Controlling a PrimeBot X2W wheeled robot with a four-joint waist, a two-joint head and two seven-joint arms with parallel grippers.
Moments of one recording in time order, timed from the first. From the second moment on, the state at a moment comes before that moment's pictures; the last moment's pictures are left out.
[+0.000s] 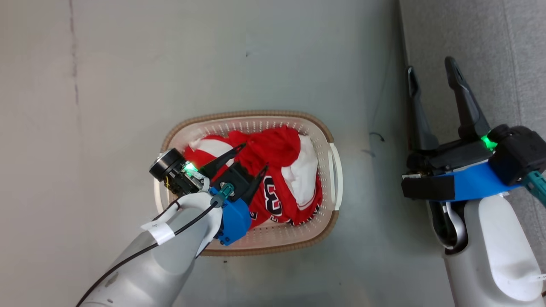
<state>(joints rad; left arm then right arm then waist) -0.75 0.13 -0.85 0.93 -0.16 -0.13 -0.26 -0.44 -0.05 0.06 0.11 0.14 0.13 -0.26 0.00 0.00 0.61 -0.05</state>
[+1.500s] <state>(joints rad) -1.03 0.11 -1.19 1.27 -0.53 -0.13 -0.08 -0.51 -0.05 0.04 -0.05 0.11 0.13 -0.26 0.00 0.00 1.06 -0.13</state>
